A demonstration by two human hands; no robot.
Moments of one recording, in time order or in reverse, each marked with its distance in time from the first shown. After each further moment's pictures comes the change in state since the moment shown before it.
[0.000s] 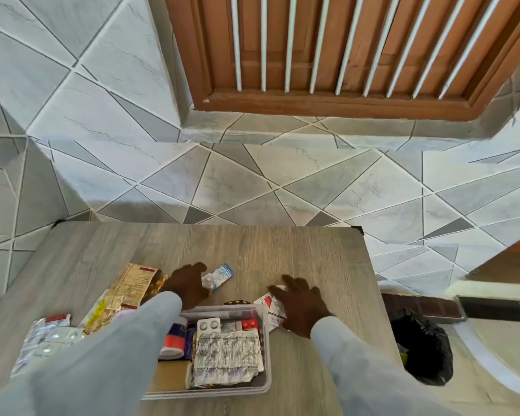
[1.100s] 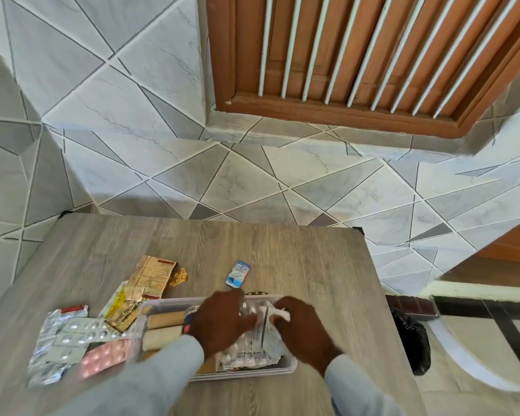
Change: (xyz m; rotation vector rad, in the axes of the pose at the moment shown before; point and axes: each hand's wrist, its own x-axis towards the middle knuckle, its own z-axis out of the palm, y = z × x) left_hand -0.096 -0.002 0.021 -0.186 0.057 0.260; right_hand -0.065 -0.098 -0.007 0.738 0.324 0.181
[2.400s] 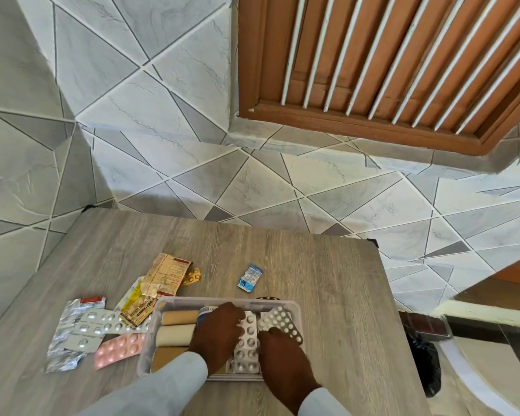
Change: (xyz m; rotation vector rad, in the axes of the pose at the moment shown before) left_hand -0.012 -0.036 0.023 -0.005 0.098 0.028; right_hand -0.021 -0.015 0.056 -0.540 -0.184 -0.181
